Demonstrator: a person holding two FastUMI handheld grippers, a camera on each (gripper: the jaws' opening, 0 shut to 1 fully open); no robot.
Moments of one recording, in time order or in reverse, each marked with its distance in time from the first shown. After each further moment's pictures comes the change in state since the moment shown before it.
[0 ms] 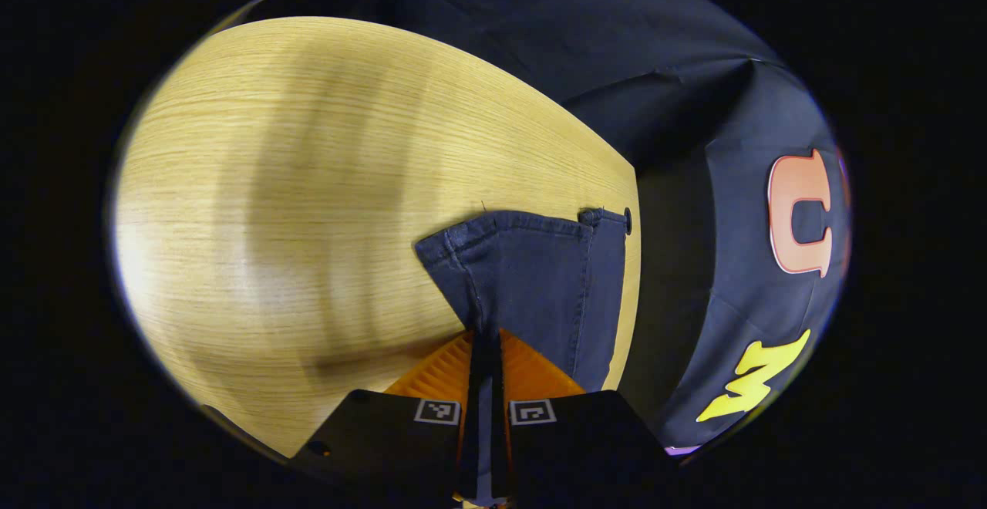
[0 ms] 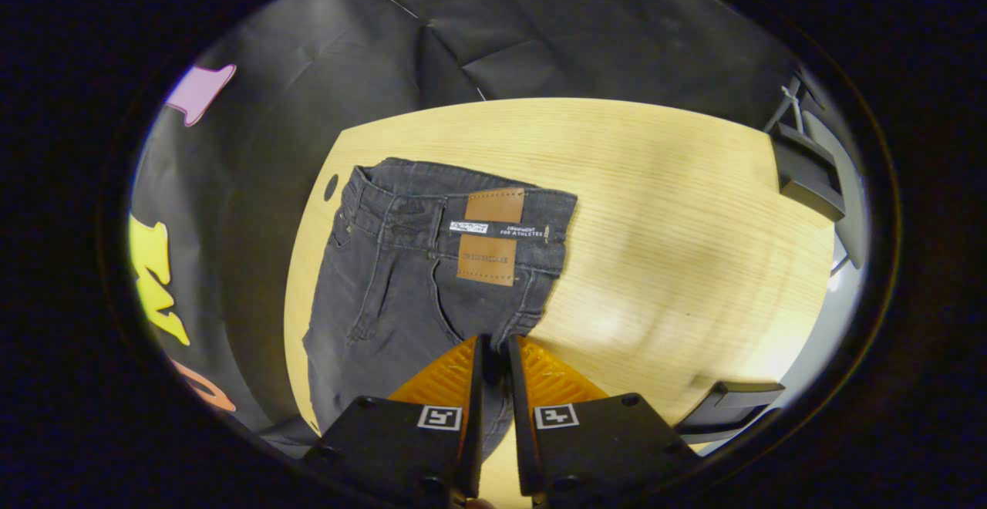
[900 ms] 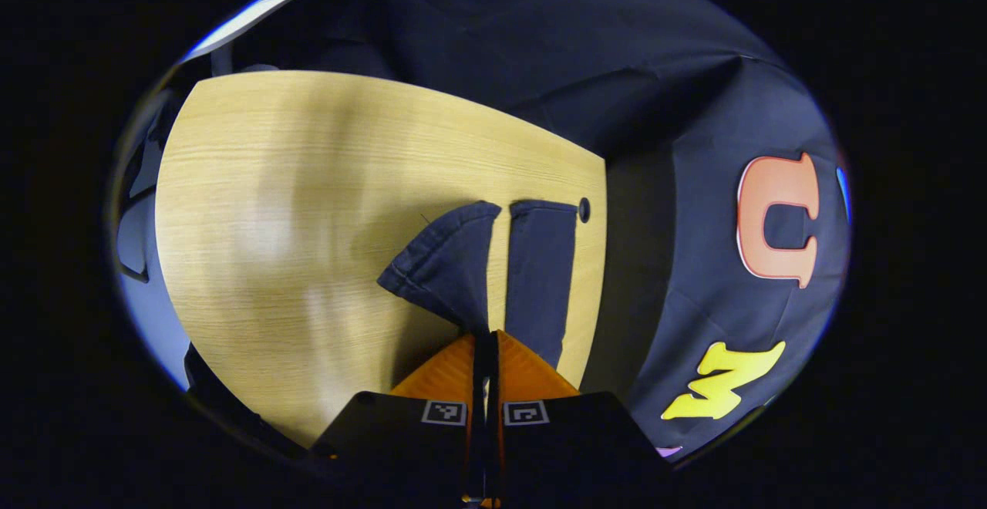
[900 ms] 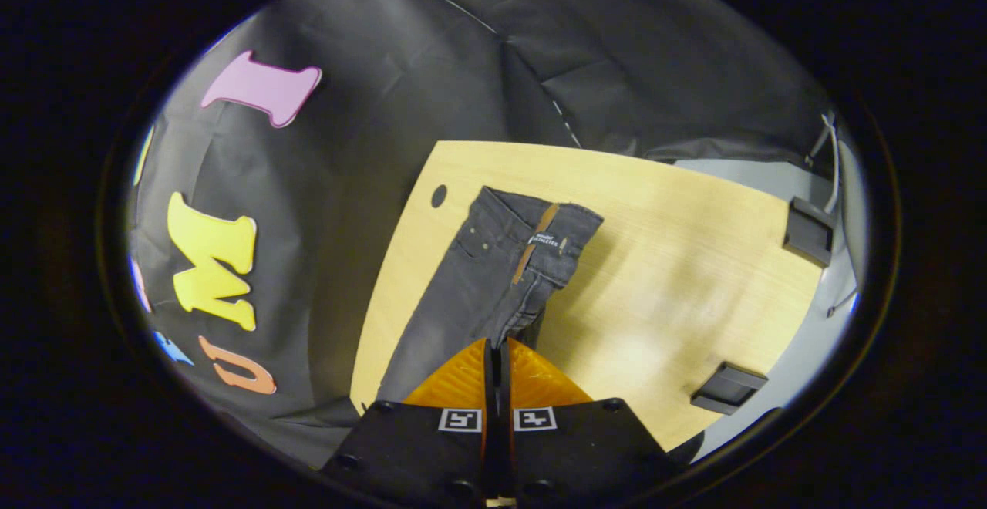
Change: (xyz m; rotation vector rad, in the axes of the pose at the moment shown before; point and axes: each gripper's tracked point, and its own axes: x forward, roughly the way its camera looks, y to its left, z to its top) left arm -0.068 -0.098 0.004 -0.003 0.093 -0.002; right arm -0.108 0.103 0.018 -0.109 0.025 0.259
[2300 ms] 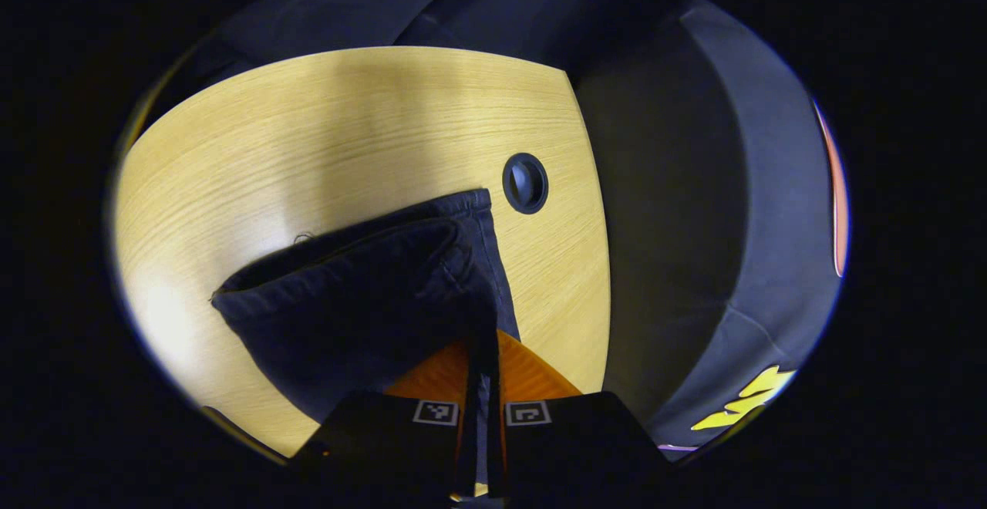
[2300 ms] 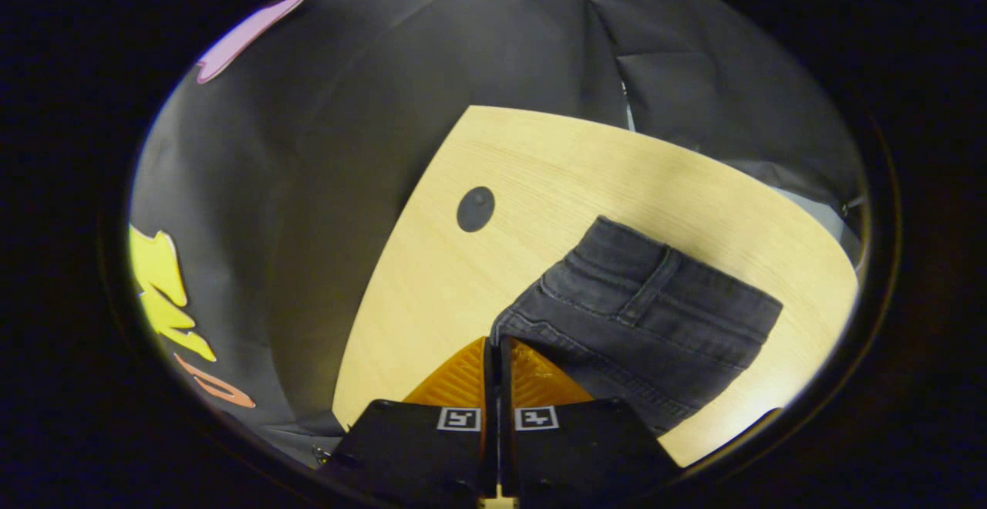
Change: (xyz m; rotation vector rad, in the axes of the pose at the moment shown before) left arm 0.246 -0.119 0.020 0.220 0.197 0.101; right arm 0.244 0.082 0.075 -0.078 0.108 -0.072
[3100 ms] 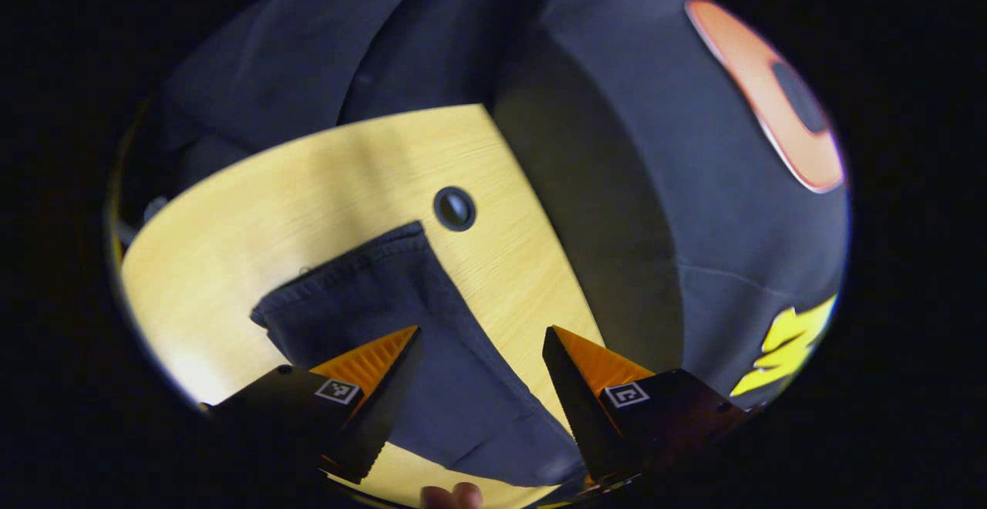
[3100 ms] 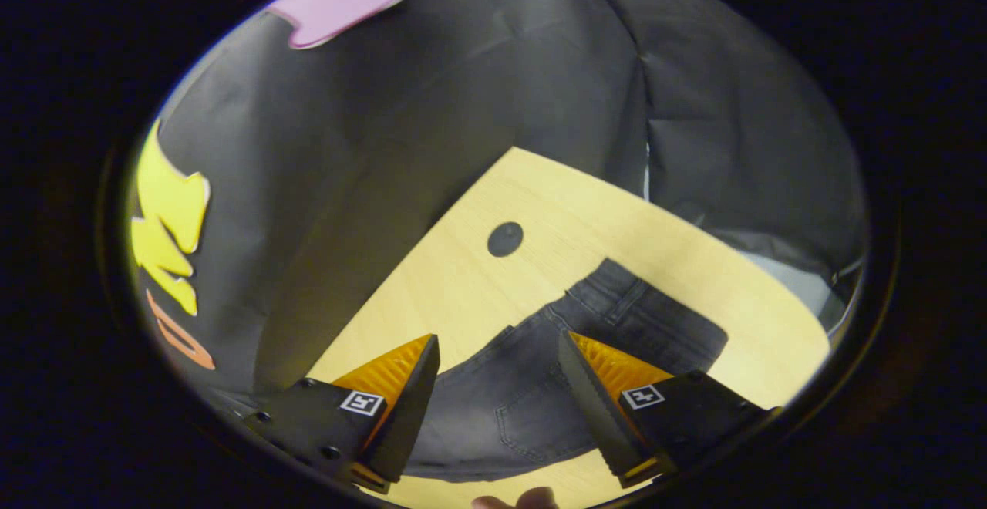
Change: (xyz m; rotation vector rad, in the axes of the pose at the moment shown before) left arm -0.085 -0.104 -0.024 0.371 -0.186 -0.030; right arm -0.080 0.032 0.005 -0.312 -0.208 0.031
